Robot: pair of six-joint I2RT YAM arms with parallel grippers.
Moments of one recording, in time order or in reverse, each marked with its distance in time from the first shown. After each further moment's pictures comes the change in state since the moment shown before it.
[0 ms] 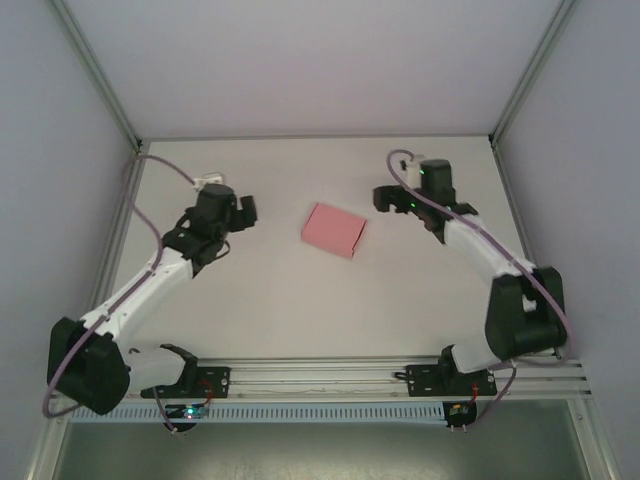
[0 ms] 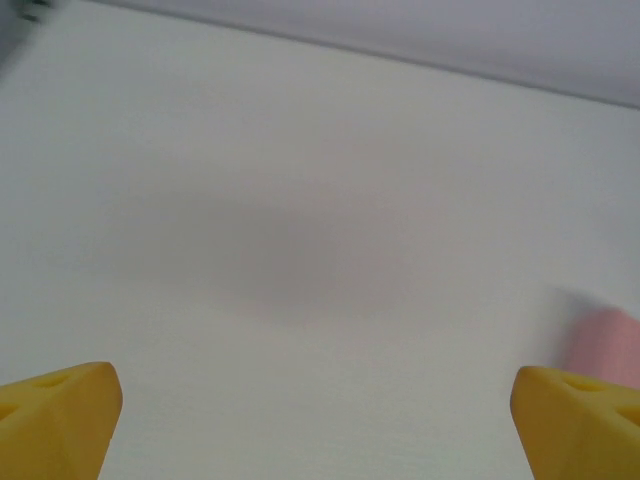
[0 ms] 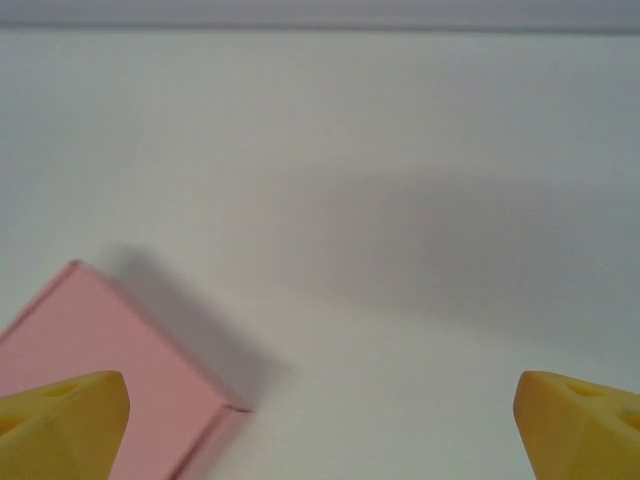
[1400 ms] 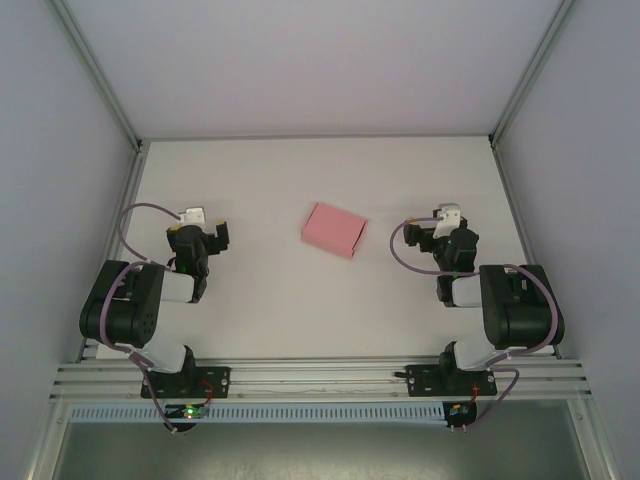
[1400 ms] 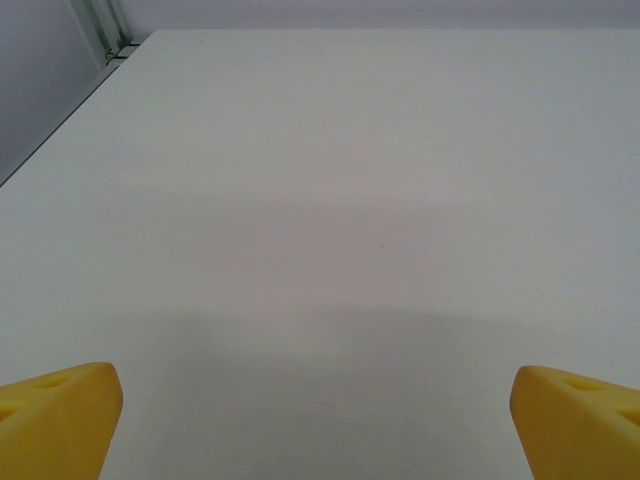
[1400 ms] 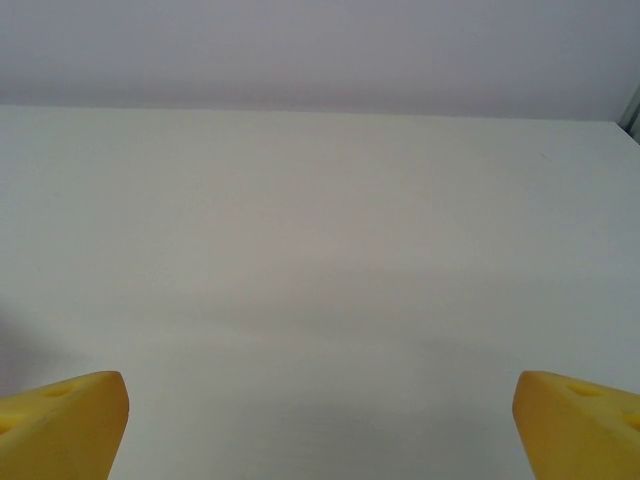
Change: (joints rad) left arm 0.291 0.389 -0.495 1.129 0.135 0.364; right arm -0.189 0.118 -0.618 1.093 0.001 -0.106
